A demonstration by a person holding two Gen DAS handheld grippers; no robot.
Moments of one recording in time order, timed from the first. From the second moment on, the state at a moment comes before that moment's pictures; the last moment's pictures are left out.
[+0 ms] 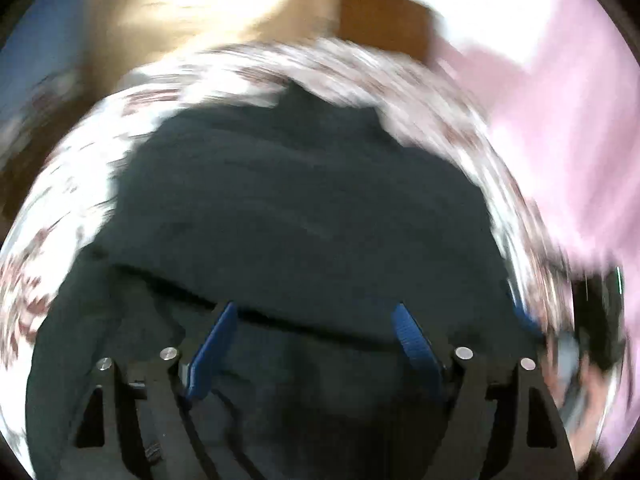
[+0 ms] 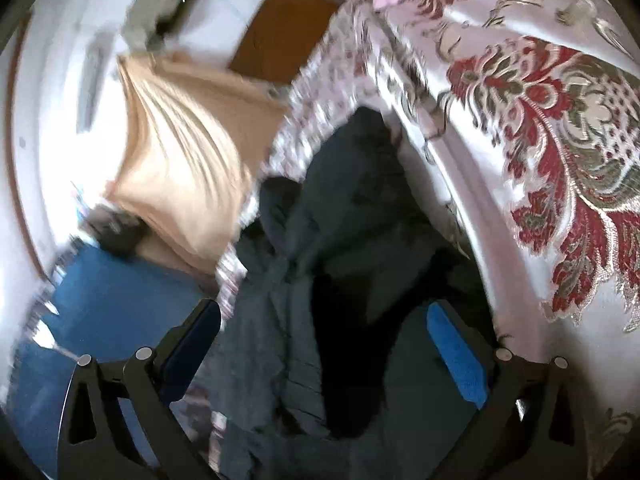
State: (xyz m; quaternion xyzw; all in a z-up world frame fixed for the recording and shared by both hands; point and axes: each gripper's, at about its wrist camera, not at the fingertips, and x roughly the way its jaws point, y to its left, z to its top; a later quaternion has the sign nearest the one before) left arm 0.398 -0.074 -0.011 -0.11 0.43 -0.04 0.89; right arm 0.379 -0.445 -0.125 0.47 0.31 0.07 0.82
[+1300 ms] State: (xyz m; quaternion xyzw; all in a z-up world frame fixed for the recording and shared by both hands) left arm 0.508 0.018 -0.050 -0.09 0.44 0.09 0.89; right arm 0.412 -0.405 -0.048 0.18 0.28 -0.06 0.94
